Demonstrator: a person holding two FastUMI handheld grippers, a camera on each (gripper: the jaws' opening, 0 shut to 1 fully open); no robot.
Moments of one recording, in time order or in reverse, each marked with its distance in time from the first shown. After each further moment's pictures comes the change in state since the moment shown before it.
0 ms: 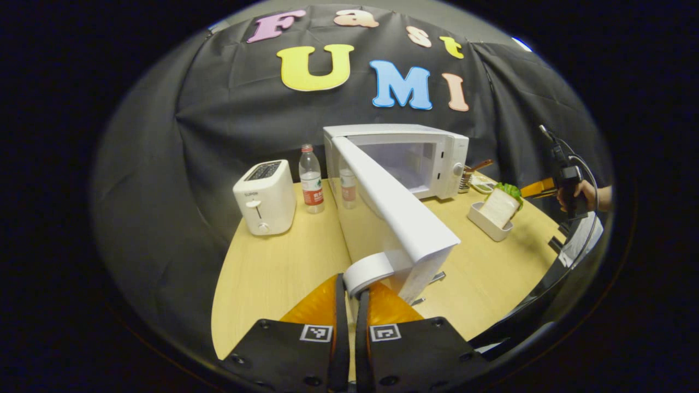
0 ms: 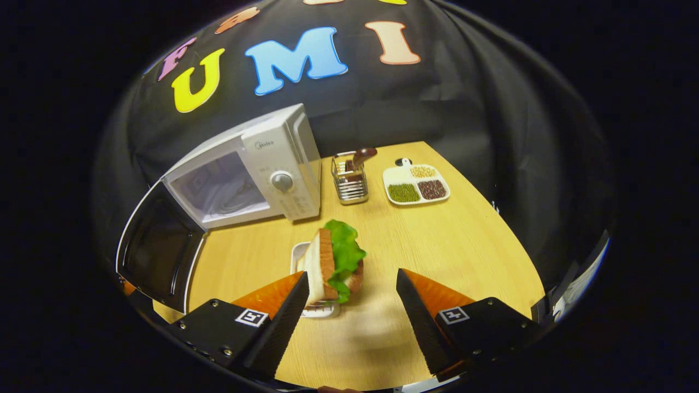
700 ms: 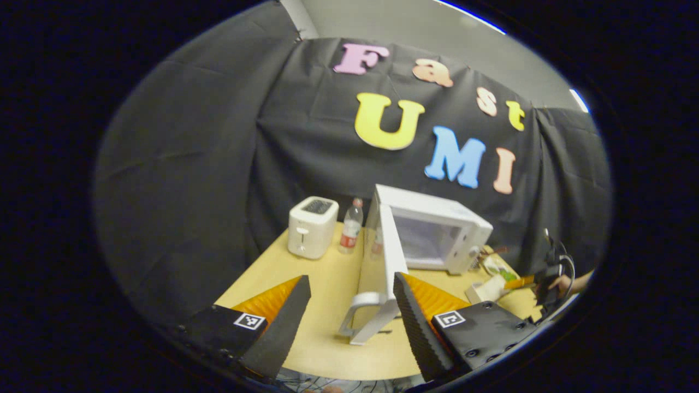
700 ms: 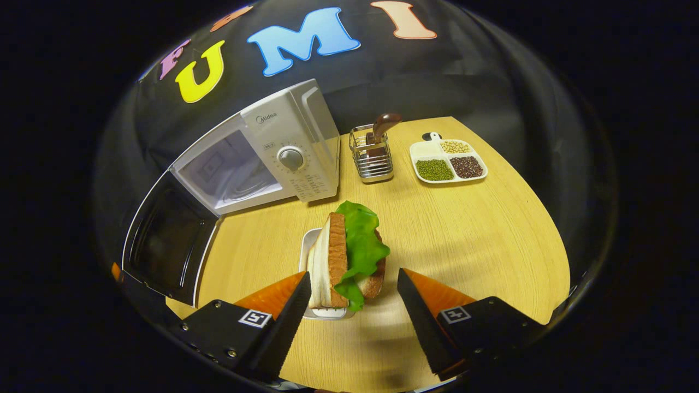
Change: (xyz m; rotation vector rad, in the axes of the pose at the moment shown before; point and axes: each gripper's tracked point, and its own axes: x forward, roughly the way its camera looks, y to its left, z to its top) left arm -0.123 0.021 0.101 -0.394 -0.349 0.296; right arm 0.044 0.023 -0.008 0.000 0.100 0.142
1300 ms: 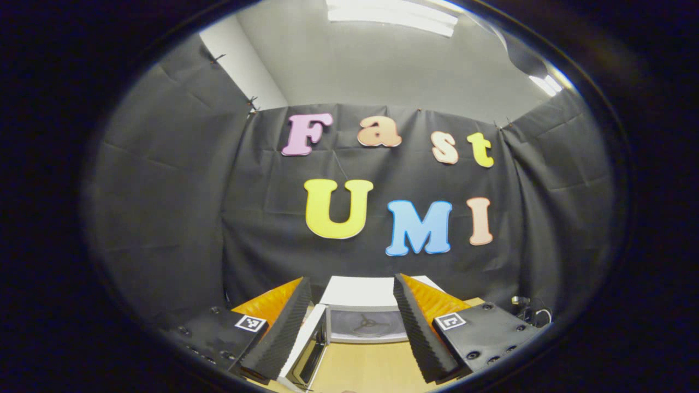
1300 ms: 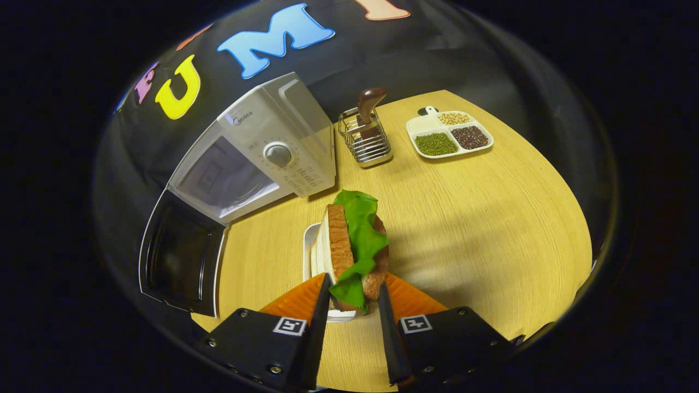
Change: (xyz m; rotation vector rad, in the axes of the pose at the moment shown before) left arm -0.001 -0.236 0.127 0.195 -0.294 -0.115; right arm 0.014 0.009 -0.008 0.139 0.063 0.108
